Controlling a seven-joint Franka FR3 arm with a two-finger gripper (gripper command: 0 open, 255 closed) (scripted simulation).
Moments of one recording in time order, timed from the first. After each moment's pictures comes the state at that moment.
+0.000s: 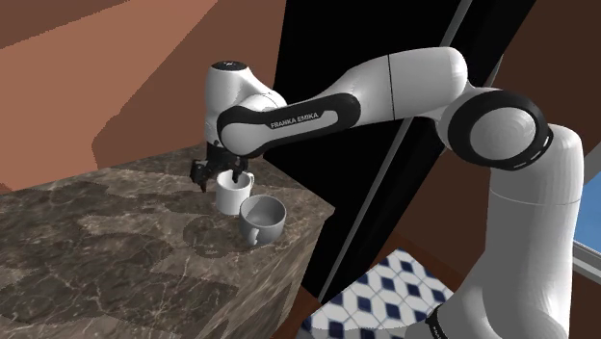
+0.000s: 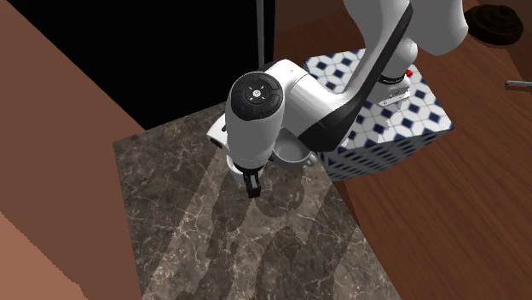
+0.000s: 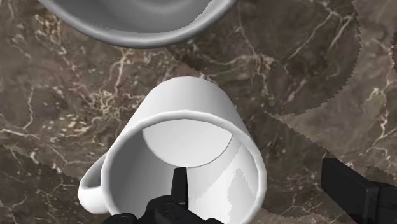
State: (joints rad) arm 0.25 0.47 0.31 -1.61 -0.25 2.14 0.63
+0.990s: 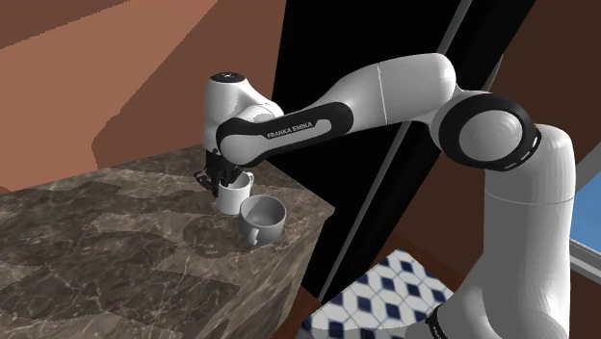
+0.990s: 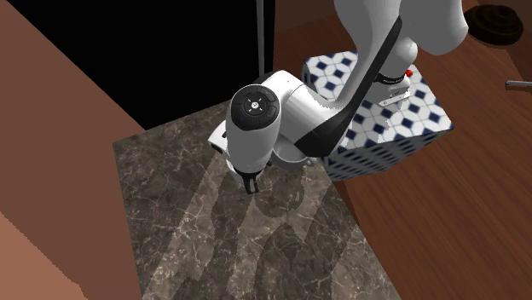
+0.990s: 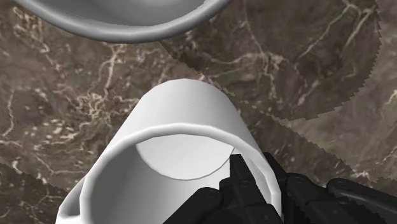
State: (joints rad) arm 0.26 0.51 0.30 -1.62 -0.27 2.19 0.64
